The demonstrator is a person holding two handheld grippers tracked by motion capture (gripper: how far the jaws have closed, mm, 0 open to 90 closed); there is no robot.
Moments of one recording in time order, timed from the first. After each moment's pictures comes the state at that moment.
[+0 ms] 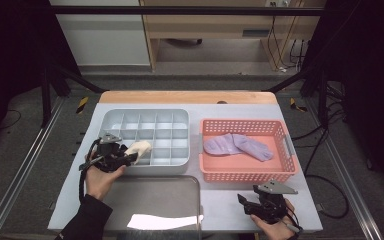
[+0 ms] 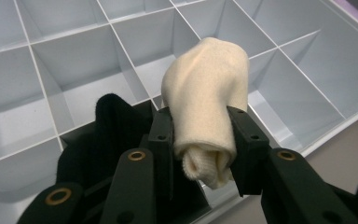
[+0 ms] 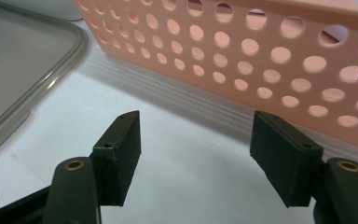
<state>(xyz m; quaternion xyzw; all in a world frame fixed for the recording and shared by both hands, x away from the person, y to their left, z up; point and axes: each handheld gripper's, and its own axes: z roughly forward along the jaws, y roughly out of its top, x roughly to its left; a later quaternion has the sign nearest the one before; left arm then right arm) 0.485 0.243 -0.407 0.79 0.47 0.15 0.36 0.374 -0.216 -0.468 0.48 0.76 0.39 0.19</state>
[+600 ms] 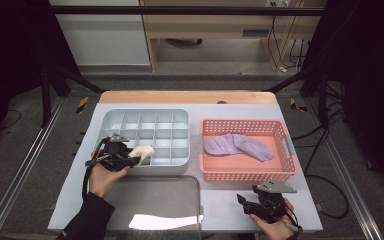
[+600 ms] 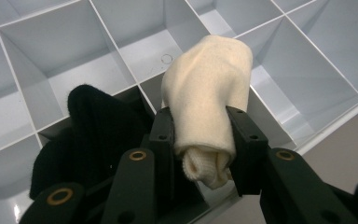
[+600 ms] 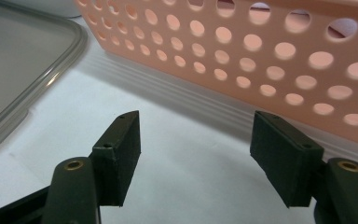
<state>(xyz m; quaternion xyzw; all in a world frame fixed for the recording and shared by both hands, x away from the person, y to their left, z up) 0.493 0.231 -0.410 0.82 0.47 0.14 0.31 0.376 -0.216 -0.470 0.49 0.76 0.39 0.18</state>
